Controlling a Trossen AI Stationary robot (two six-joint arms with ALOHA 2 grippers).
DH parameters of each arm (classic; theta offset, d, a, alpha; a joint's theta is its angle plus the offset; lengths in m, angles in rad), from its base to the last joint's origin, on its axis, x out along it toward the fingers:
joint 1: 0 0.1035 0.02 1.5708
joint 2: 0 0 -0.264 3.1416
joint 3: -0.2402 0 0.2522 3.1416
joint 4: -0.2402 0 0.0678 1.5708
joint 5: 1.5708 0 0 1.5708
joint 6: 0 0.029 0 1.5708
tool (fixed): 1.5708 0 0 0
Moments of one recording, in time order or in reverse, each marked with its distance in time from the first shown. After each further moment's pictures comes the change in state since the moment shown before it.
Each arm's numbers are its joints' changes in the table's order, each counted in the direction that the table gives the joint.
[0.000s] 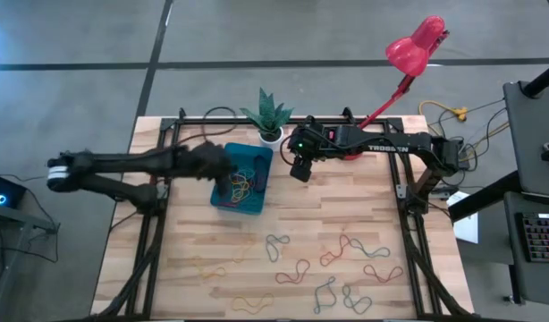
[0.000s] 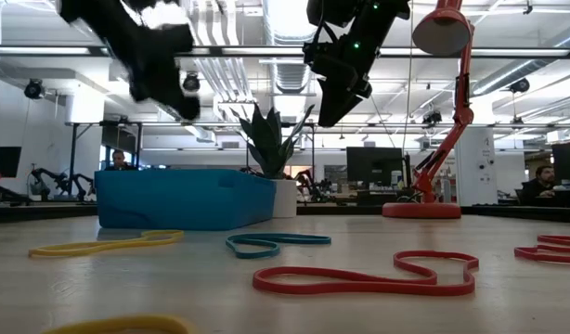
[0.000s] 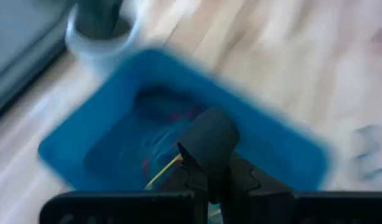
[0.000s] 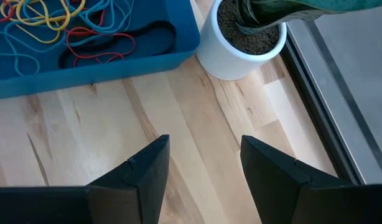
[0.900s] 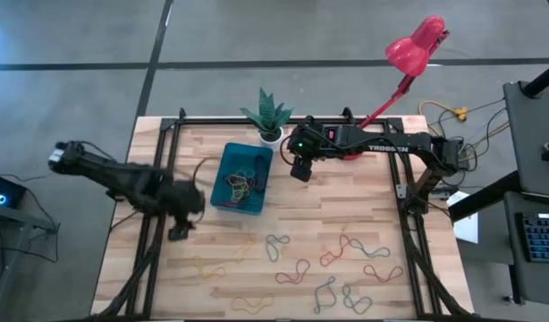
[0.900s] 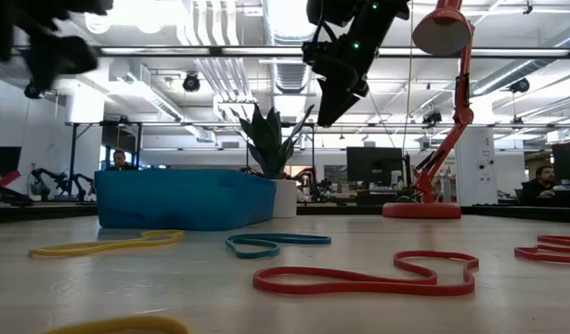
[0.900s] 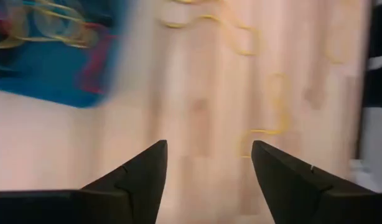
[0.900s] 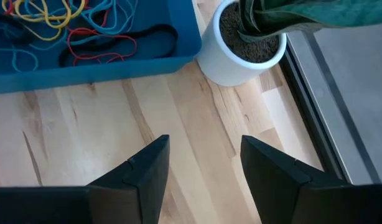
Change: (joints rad) left arm -0.459 0.077 -0.144 -0.619 0.287 -0.173; right arm -0.001 0.000 0.000 0.014 0.002 -0.056
